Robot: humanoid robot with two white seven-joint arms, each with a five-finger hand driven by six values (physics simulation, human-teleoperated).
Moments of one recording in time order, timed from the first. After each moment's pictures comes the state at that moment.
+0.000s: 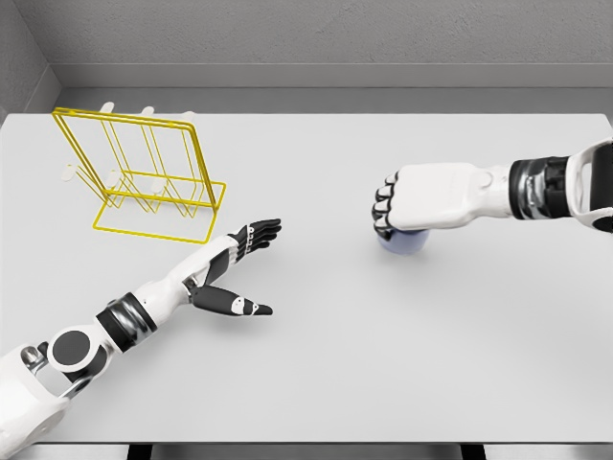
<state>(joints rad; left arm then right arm) -0.24 0.68 -0.78 -1.67 0.52 -0.20 -0.12 -0.89 -0.86 0.89 -1.77 0.54 -0.61 0.61</state>
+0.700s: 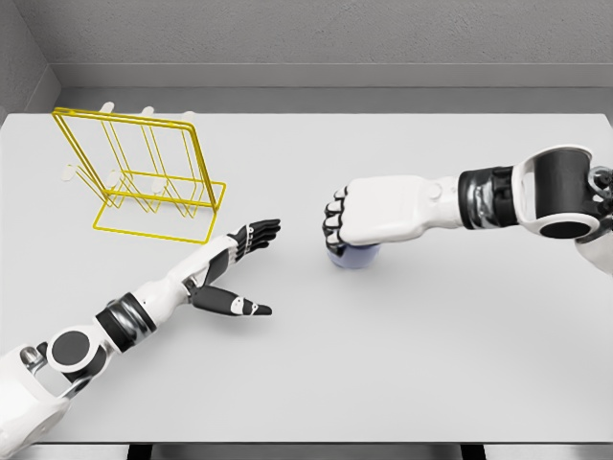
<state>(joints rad) -0.24 0.68 -0.78 -1.67 0.52 -0.20 -0.12 -0.89 -0.73 0.91 -1.77 0.53 -0.61 0.61</state>
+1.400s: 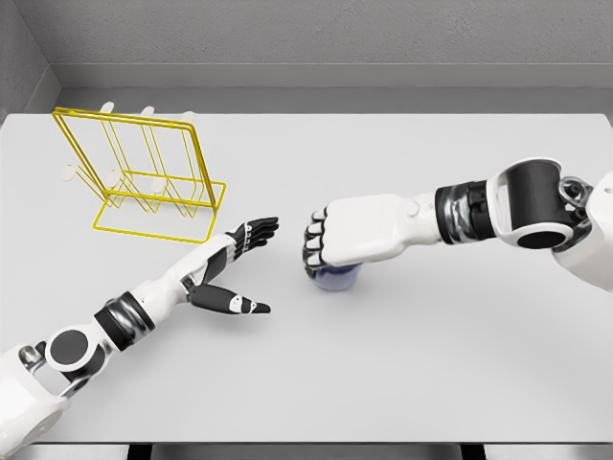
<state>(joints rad) -0.24 0.68 -0.77 -1.67 0.52 -0.20 -0.12 -0.90 -0.70 0.97 -1.77 0.50 -0.61 0.61</state>
